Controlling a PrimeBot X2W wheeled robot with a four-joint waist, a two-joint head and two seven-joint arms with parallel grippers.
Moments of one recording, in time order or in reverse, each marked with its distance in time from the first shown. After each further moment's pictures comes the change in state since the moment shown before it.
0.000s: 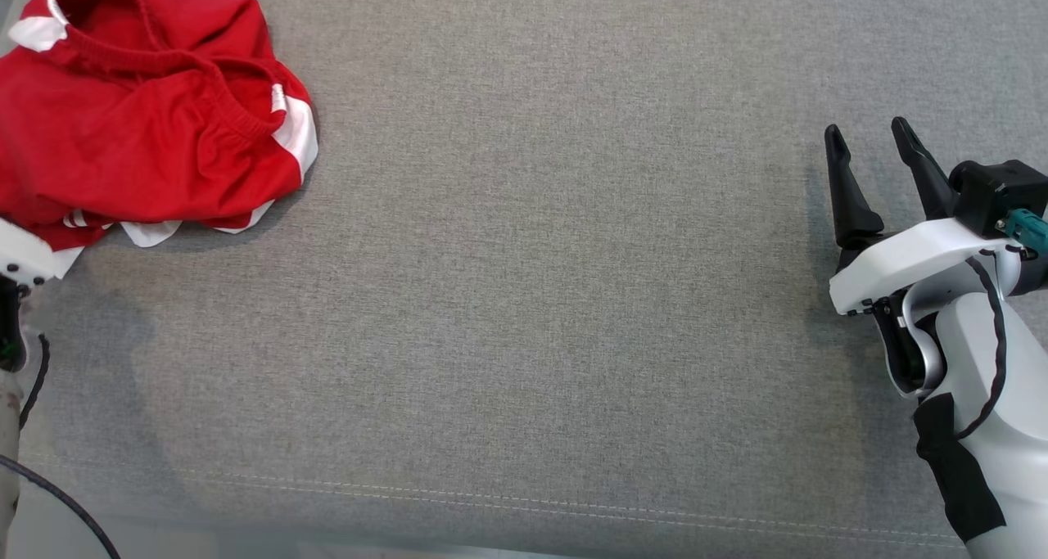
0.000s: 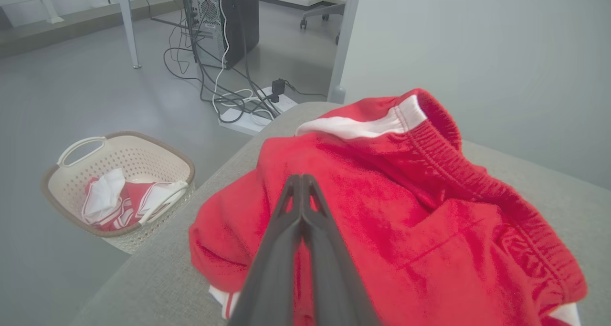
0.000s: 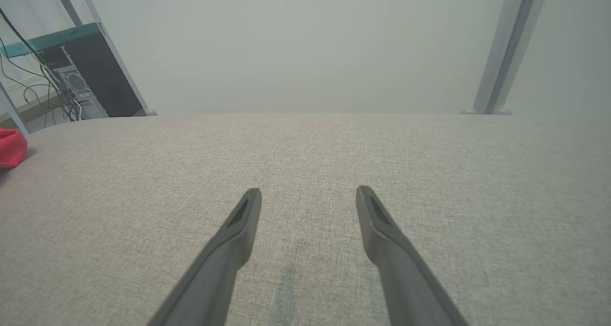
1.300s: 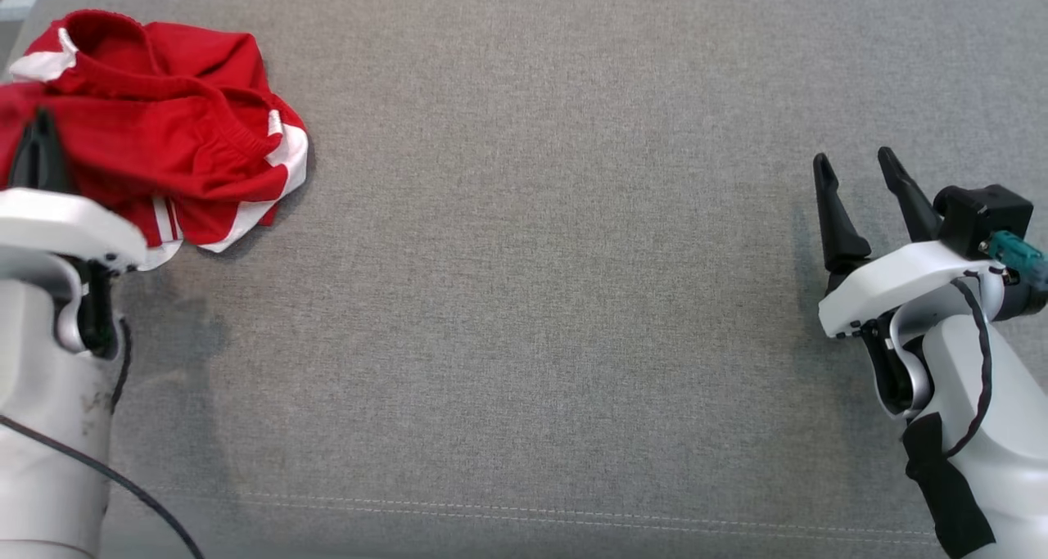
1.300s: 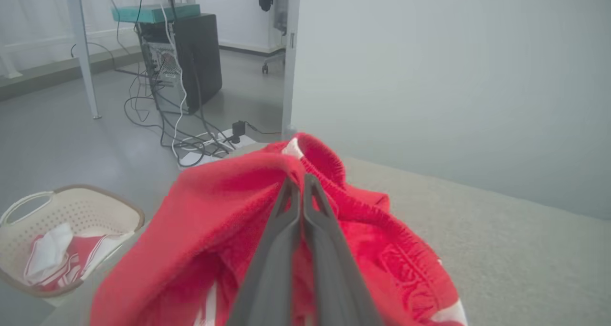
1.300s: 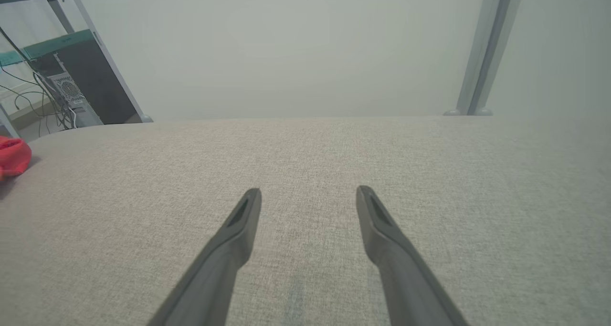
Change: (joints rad) left arm 0.112 -0.123 0.109 -0.262 0.183 0.089 -0.007; right arm 0.026 0.010 0.012 0.026 0.020 0.000 0.000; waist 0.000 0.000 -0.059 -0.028
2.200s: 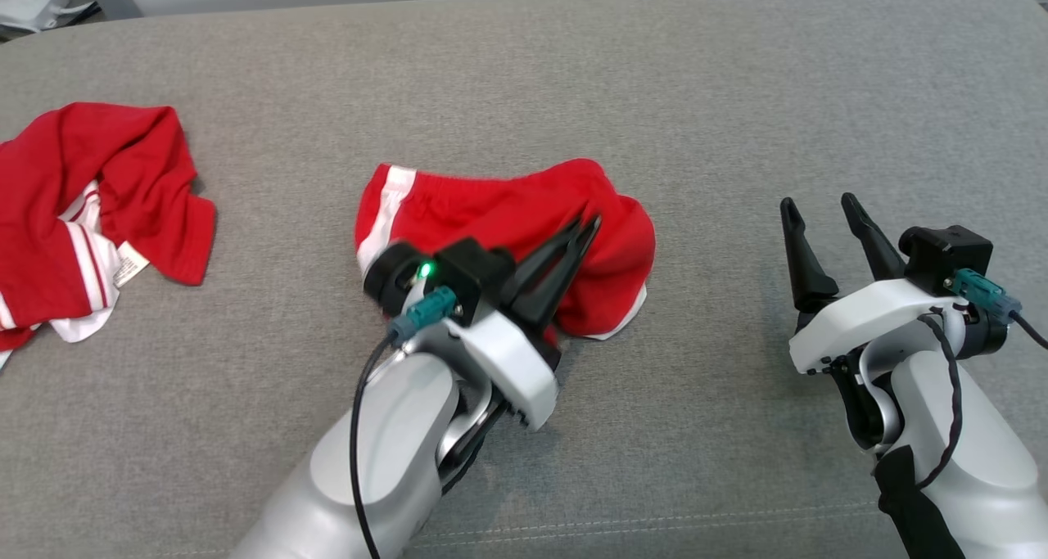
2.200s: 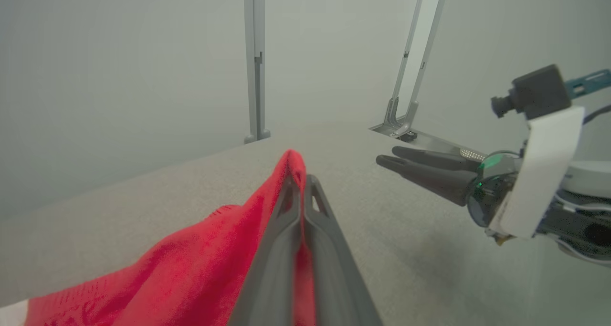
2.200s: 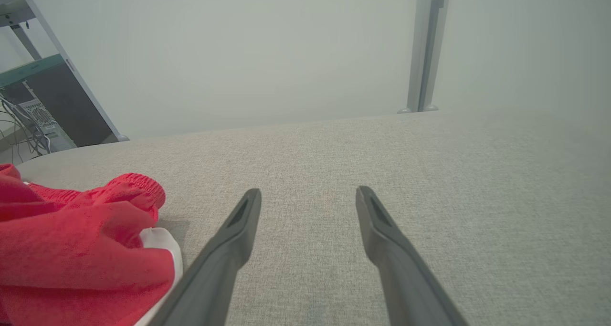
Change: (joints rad) left arm 0.120 -0.280 -0.649 -0.398 0.075 -0.124 -0.001; right arm 0.060 0.036 0.020 0.005 0.042 0.000 0.000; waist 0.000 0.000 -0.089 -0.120
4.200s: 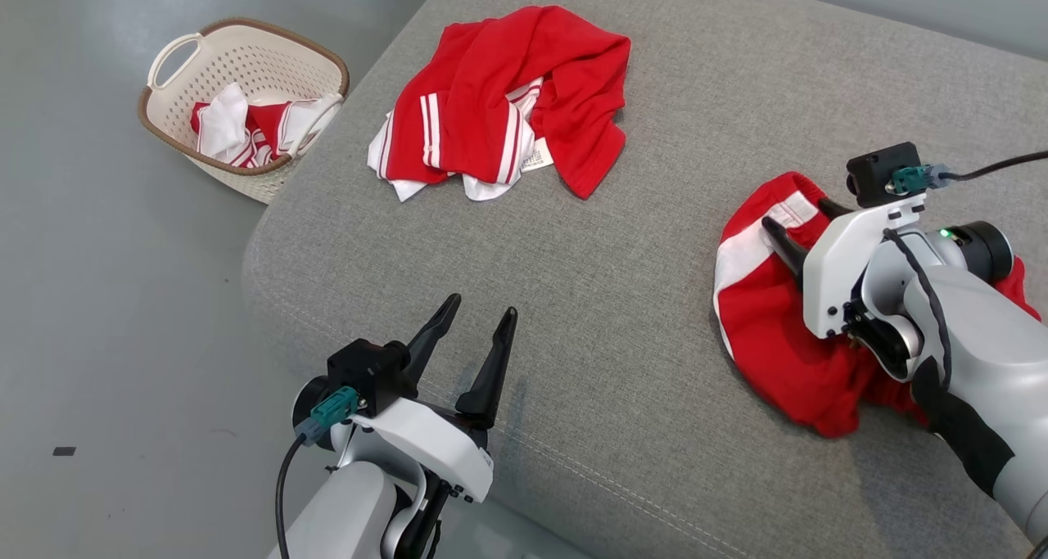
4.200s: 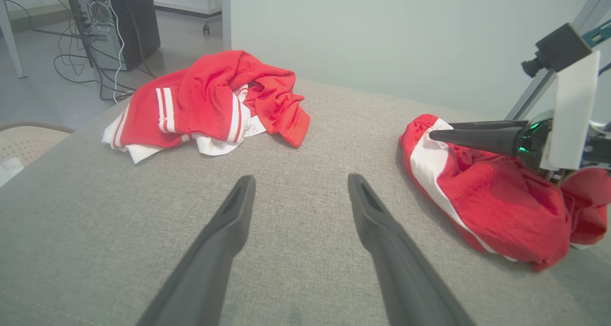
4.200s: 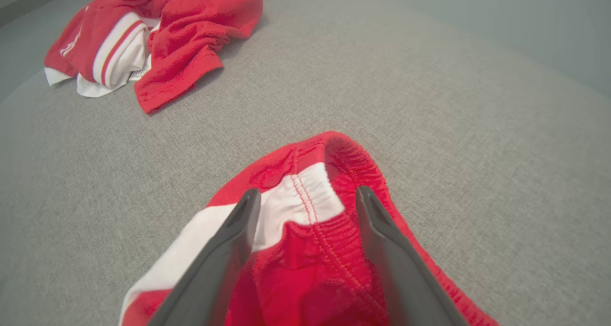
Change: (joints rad) left arm 0.305 0.012 0.196 -0.018 -0.056 0.054 0.001; right arm -0.376 -0.160 0.715 0.354 0.442 0.000 0.263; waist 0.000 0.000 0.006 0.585
